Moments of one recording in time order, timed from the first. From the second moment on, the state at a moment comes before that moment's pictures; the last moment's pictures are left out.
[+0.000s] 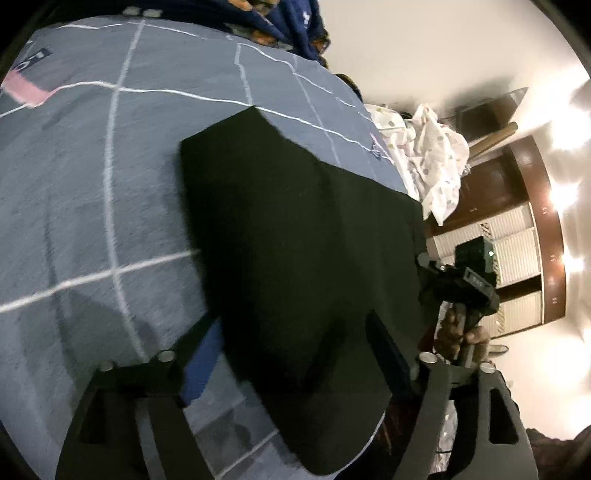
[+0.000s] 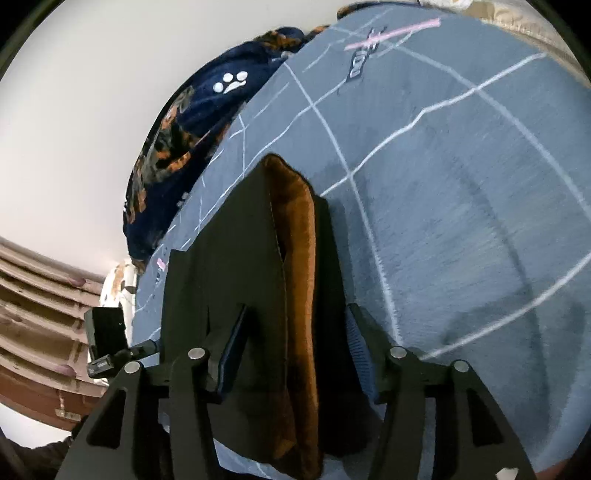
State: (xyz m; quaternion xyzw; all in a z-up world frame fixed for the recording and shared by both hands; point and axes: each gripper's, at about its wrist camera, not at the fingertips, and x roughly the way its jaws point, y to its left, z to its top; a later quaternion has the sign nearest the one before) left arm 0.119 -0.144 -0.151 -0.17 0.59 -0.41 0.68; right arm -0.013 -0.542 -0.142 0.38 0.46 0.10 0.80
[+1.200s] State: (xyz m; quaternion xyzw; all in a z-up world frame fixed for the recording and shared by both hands) left arm 0.082 0.046 -0.110 -0.18 0.51 -0.23 0.81; right arm -0.009 -0.389 -0.132 0.49 0.41 0.22 0.74
